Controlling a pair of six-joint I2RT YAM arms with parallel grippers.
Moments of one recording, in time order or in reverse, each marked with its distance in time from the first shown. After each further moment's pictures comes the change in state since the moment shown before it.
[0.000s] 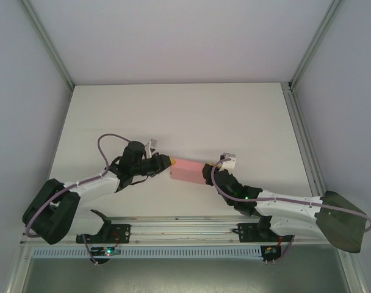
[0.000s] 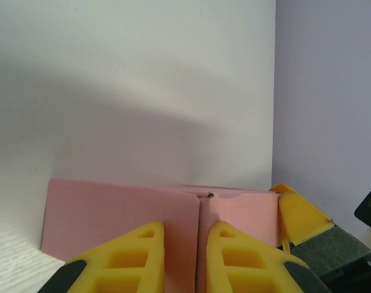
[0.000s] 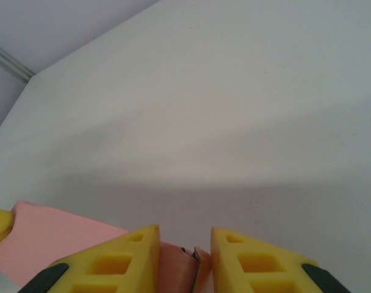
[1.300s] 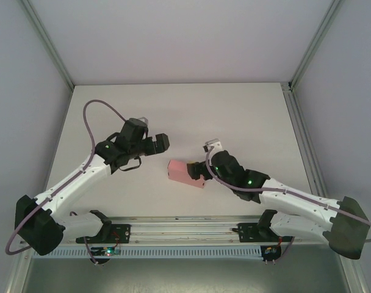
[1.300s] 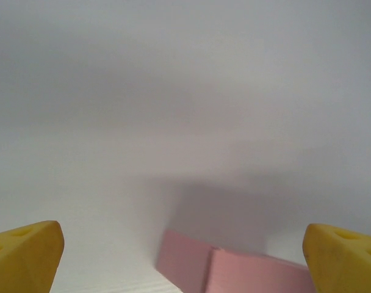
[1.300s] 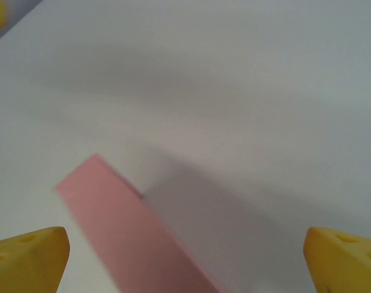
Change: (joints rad) left arm -0.034 -0.146 0.539 -0.886 -0.554 0.342; right arm -0.094 -0.036 0.351 -0.435 -0.379 -0.517
